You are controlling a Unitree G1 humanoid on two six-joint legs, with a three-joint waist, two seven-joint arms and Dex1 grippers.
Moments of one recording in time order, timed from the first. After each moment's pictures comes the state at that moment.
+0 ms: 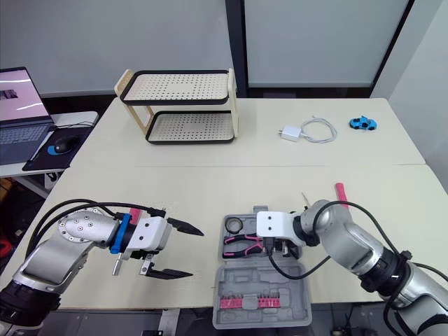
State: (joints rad) left arm -0.20 0.91 -0.15 -0.23 -0.27 0.10 -1.38; right arm -0.56 -0.73 0.65 -0.37 -0.10 0.75 1.07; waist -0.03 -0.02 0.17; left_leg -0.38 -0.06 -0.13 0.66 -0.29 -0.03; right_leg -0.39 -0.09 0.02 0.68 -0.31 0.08
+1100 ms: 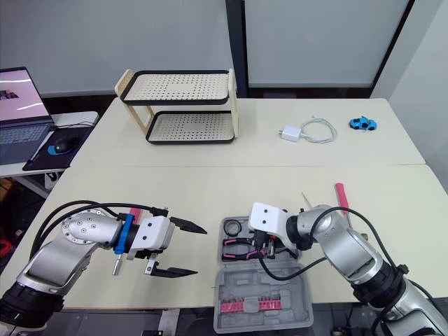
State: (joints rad) left arm -0.20 0.90 -0.15 -0.24 -0.27 0.10 -1.34; right arm -0.45 -0.61 0.51 -0.44 0.04 0.77 0.93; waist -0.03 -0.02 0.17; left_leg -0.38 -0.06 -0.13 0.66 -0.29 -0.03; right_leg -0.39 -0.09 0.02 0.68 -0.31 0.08
